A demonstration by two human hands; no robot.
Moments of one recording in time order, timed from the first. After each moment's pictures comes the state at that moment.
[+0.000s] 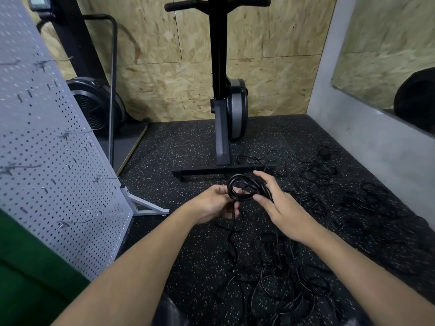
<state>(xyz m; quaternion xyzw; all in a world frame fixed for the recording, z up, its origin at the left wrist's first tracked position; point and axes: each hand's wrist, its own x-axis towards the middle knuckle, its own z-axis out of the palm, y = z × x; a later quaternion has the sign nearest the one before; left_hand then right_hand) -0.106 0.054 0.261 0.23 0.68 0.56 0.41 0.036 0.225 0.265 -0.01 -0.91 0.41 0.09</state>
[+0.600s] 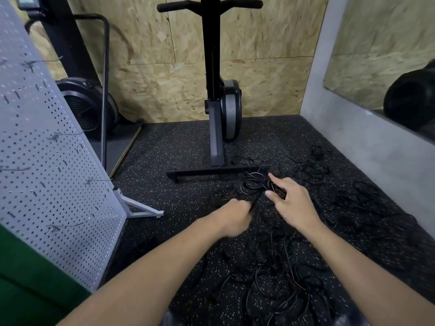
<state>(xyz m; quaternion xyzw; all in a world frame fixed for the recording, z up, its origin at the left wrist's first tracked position) -0.063 0.092 0.257 0.43 0.86 0.17 0.20 0.025 0.261 0.248 -0.16 -0.90 0.35 0.21</state>
